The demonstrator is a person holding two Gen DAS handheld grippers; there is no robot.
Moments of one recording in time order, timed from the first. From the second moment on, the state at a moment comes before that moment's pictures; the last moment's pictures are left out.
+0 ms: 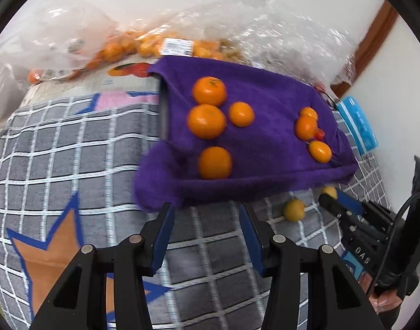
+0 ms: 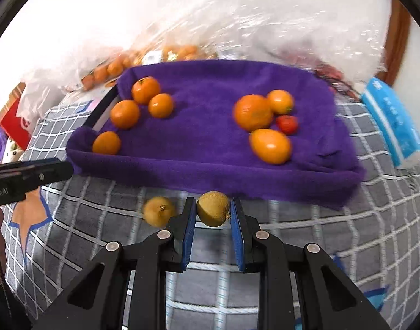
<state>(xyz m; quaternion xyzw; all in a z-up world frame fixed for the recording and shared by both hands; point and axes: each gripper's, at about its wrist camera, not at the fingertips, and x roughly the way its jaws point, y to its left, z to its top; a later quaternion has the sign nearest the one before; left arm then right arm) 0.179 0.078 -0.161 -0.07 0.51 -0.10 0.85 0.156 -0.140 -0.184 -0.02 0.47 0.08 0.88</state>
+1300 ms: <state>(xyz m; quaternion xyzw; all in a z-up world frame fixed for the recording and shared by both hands) 0.180 -0.027 -0.187 -0.01 0.55 -0.14 0.83 0.135 -0.224 -0.170 0.01 0.46 0.02 0.89</state>
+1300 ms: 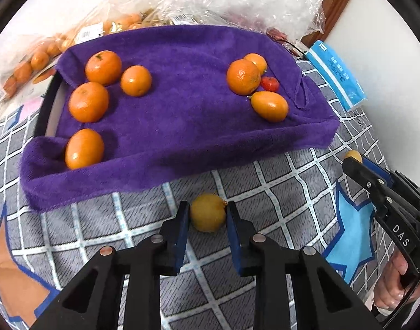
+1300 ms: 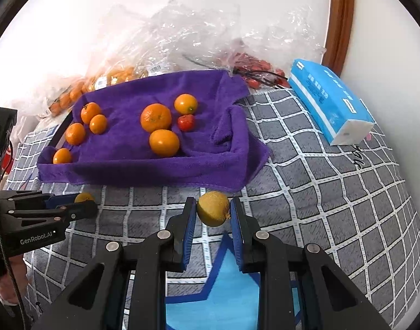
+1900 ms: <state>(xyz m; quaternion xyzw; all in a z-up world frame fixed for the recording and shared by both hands) 0.127 0.028 -0.084 -0.06 0.45 -0.12 0.88 0.119 -0.180 -0.081 -0.01 0.39 0.04 0.92</state>
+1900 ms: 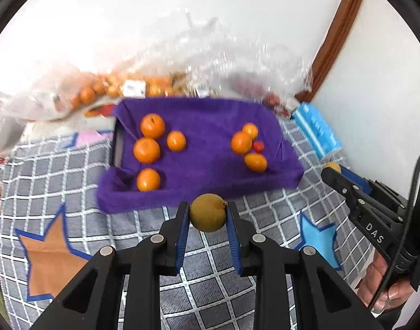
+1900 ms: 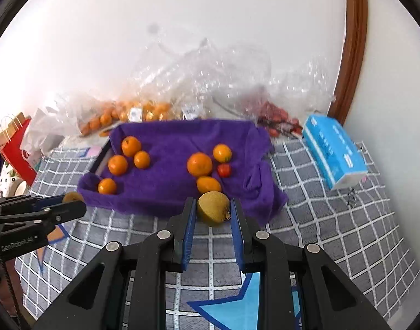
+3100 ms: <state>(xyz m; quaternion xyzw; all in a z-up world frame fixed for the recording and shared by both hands) 0.132 0.061 0.007 -0.09 0.35 -0.10 0.93 0.130 -0.163 0.010 -0.01 0.31 0.02 0.95</state>
